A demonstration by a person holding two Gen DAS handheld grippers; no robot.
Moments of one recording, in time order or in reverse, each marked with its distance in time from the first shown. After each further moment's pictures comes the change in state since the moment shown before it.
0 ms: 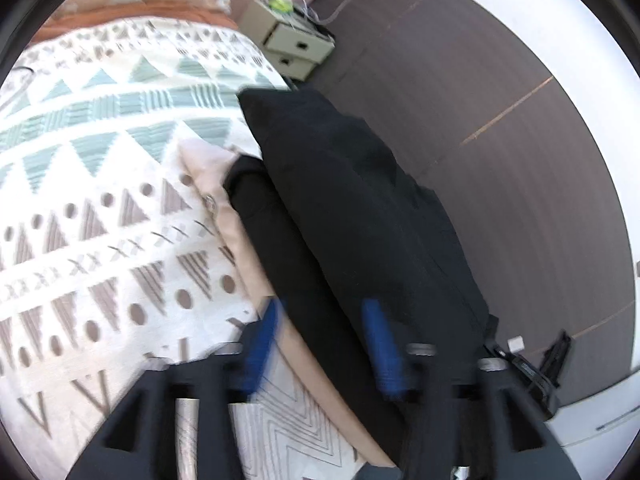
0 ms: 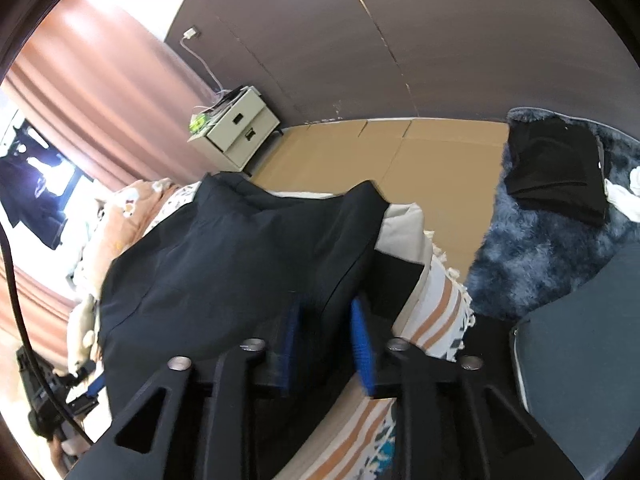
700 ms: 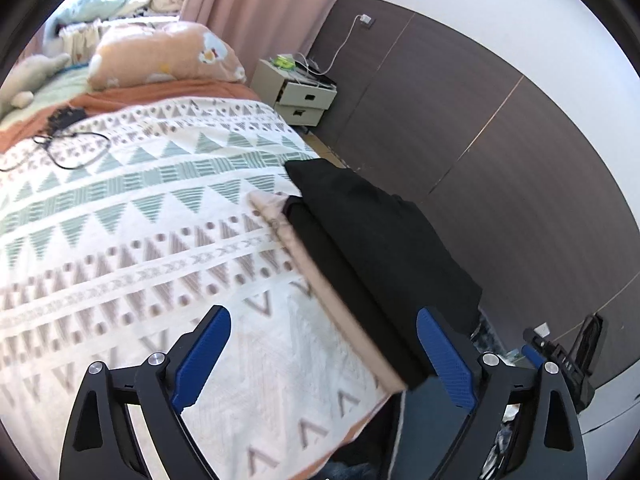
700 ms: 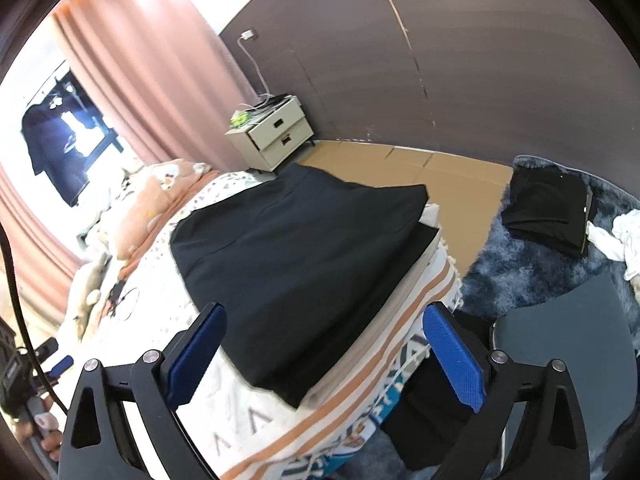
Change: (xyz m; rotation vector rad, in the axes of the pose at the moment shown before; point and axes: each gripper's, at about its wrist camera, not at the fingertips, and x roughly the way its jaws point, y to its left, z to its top) left arm -0.190 -0.035 -0.067 0.135 -0.129 0.145; right arm -0.132 0.077 -0.070 -0.164 -0.062 -0.001
